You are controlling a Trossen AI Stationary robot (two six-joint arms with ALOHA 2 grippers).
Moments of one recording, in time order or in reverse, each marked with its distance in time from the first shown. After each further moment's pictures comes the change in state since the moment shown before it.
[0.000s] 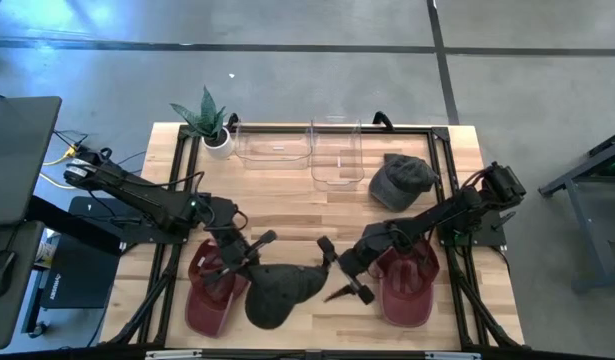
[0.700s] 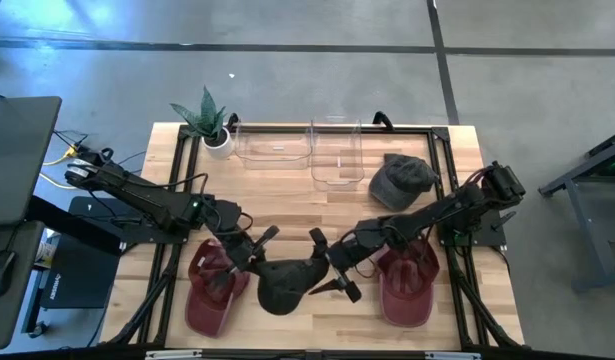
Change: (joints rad) left arm 0.000 0.016 0.000 -0.067 -0.137 0.034; right arm -0.014 0.000 0.161 -0.185 0.086 0.050
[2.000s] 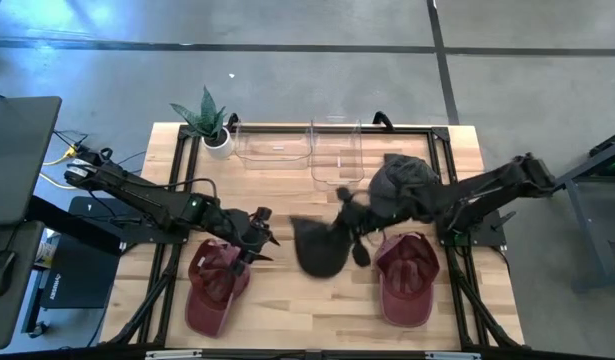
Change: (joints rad) left arm 0.000 -0.009 0.001 -0.411 -0.462 -0.150; right arm -0.123 -0.294 0.063 -0.601 0.204 0.073
